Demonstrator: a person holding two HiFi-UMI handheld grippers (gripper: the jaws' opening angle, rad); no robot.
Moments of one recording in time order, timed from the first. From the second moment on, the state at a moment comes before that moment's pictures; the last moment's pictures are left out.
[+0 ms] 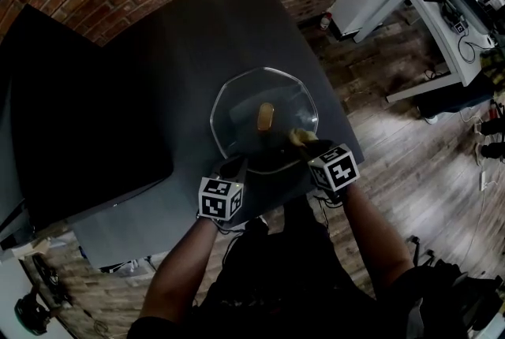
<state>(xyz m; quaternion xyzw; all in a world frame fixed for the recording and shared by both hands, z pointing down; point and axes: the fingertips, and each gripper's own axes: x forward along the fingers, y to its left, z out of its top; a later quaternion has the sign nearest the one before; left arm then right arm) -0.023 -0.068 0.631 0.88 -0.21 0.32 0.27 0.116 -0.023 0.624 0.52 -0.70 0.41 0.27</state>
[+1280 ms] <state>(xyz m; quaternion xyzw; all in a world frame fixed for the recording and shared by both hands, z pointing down) -0.019 -0.074 0.633 0.87 -0.22 0.32 0.28 0.140 -0.068 0.623 0.58 -0.69 0.32 0.30</state>
